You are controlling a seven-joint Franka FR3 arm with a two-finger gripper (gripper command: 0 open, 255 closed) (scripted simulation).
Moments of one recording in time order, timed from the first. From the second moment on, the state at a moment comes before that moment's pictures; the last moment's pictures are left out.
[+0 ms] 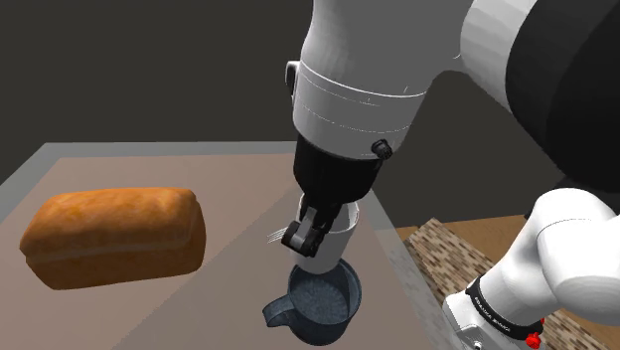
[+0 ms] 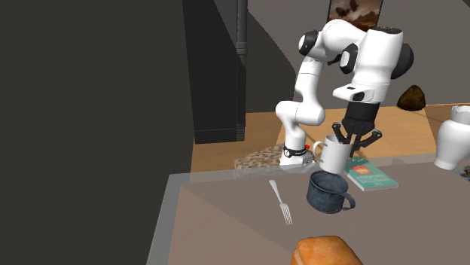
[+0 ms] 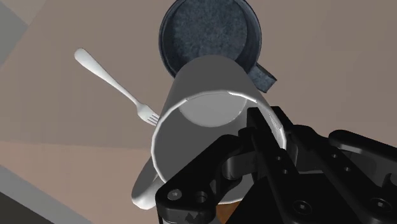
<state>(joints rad) 0.36 -0.42 0.59 -2.19 0.19 1.87 0.42</state>
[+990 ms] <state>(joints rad) 0.36 -0.38 0.63 -2.34 0.19 2.06 0.43</state>
